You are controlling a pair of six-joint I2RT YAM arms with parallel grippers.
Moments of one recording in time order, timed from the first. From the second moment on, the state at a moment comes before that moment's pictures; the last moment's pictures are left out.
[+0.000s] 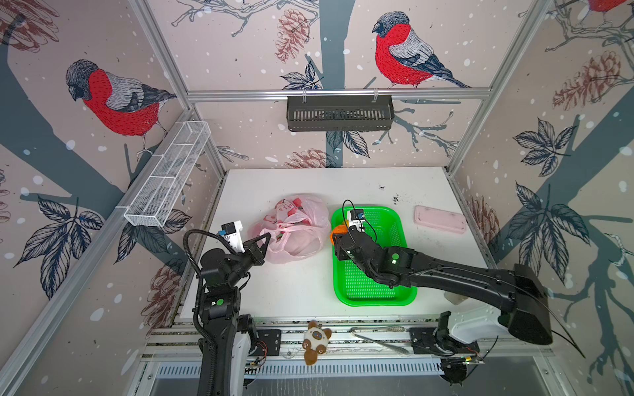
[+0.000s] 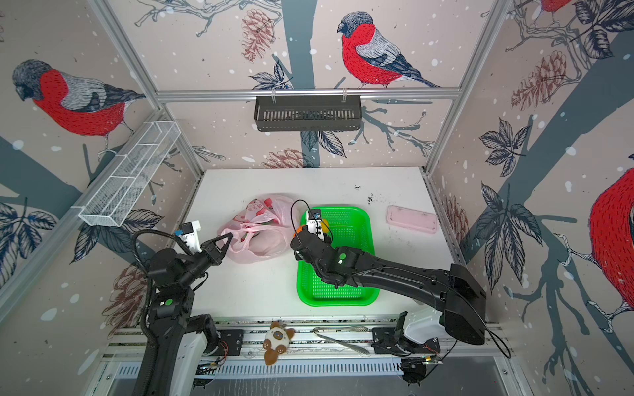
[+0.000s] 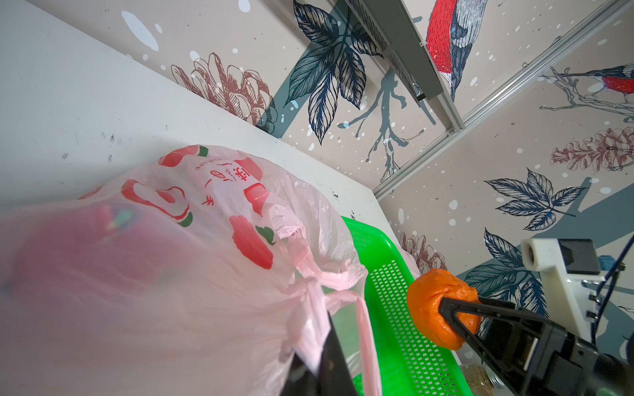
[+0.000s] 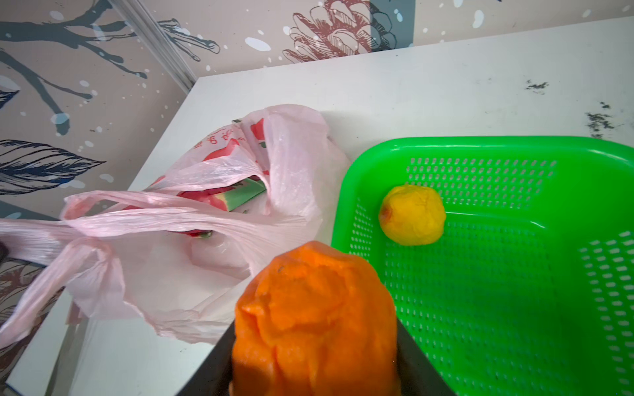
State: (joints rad) left arm 0.21 0.49 0.35 -0.04 0.76 -0.60; right arm 1.12 1.38 1.03 -0.31 0.55 0.74
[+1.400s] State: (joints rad) left arm 0.21 0.50 0.35 -0.04 0.76 -0.60; right arm 0.69 1.60 0.90 -0.13 0.38 0.65
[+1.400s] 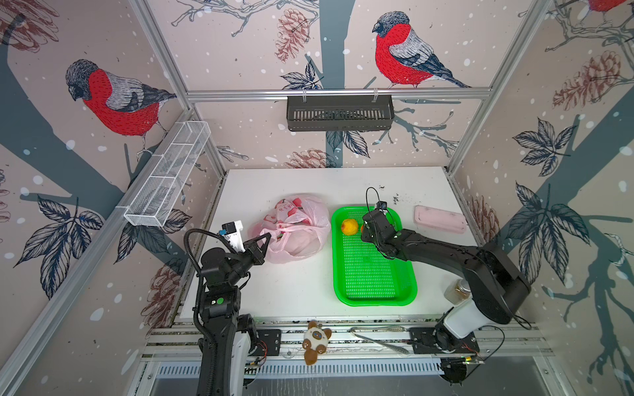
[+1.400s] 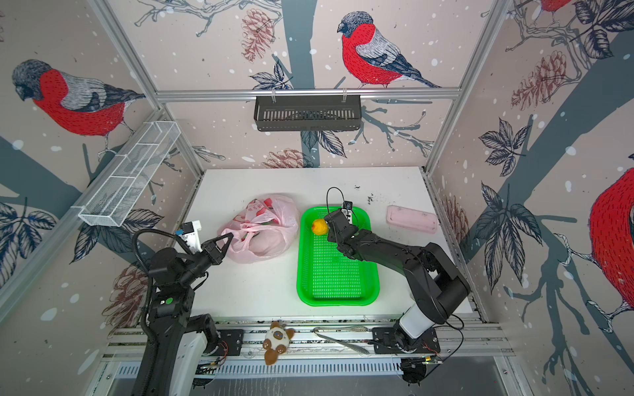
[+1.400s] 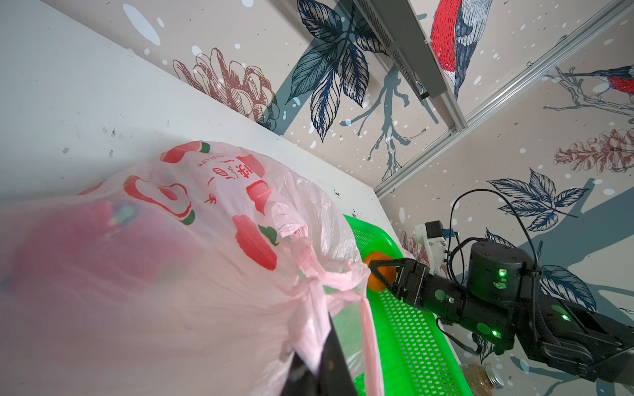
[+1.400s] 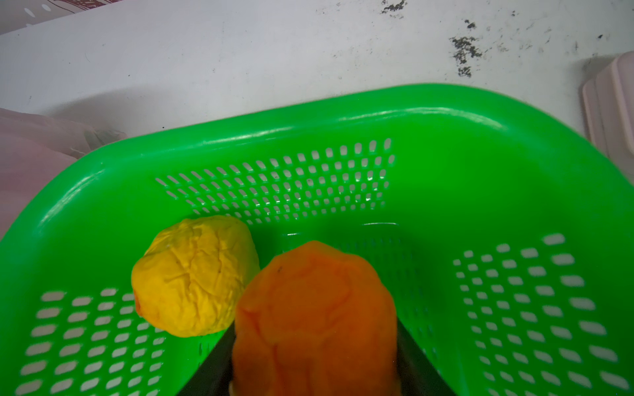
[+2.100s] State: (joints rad) left arm 0.21 0.50 0.35 -0.04 0.76 -0.60; right arm 0.65 1.71 0.94 -0.13 0.36 0.63
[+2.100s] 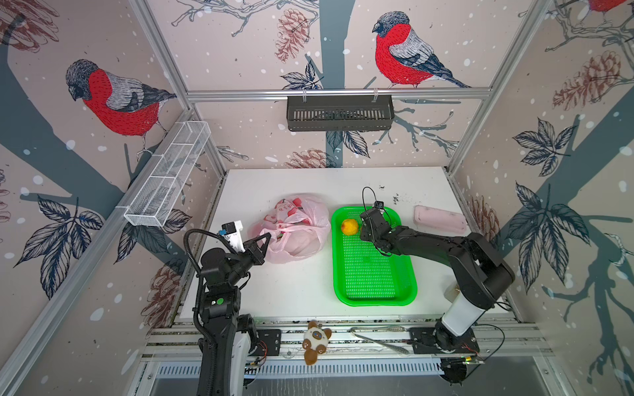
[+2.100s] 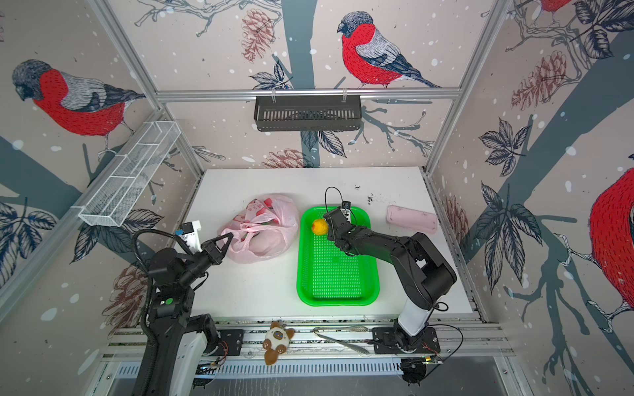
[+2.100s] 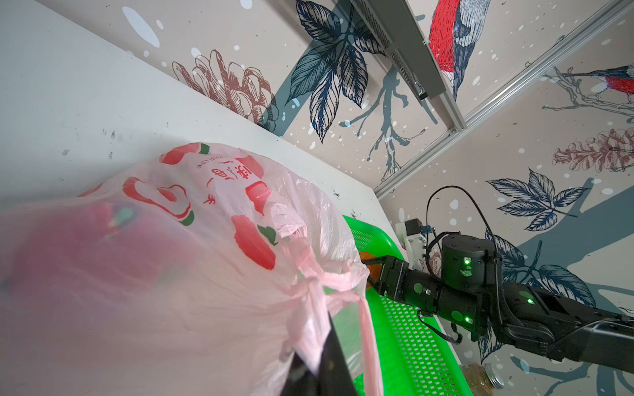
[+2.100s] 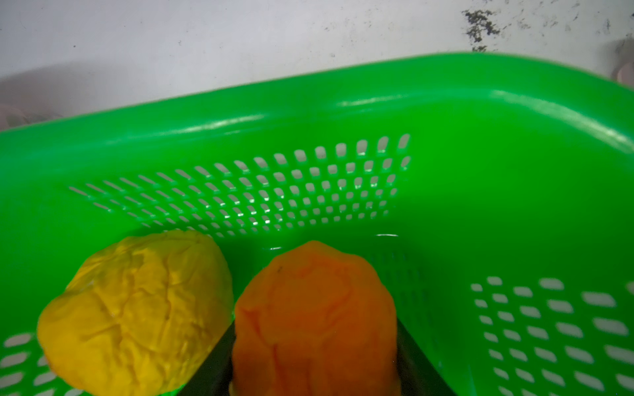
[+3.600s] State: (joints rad) left arm 0.21 0.50 0.35 -0.04 0.76 -0.60; right arm 0.93 1.41 0.98 -0.24 0.51 0.60
